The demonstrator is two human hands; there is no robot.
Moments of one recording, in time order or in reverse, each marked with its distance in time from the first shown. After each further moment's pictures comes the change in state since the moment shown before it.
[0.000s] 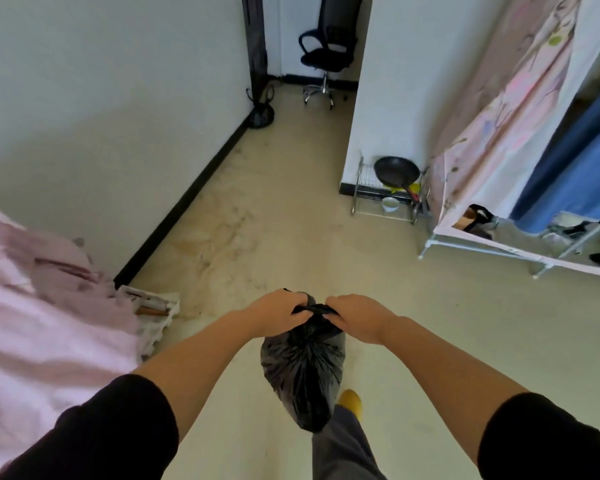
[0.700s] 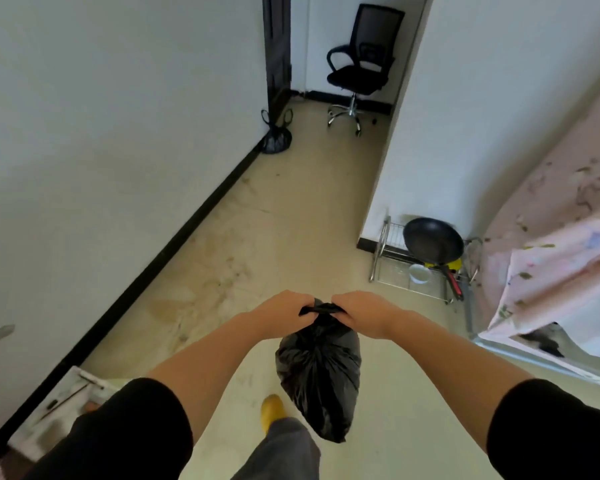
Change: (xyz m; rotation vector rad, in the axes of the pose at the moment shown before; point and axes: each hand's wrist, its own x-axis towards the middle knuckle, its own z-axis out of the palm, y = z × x) left_hand 0.390 -0.127 -0.231 -0.115 0.089 -0.080; right_hand 0.369 0.238 -0.242 -0.085 -0.069 -0.086
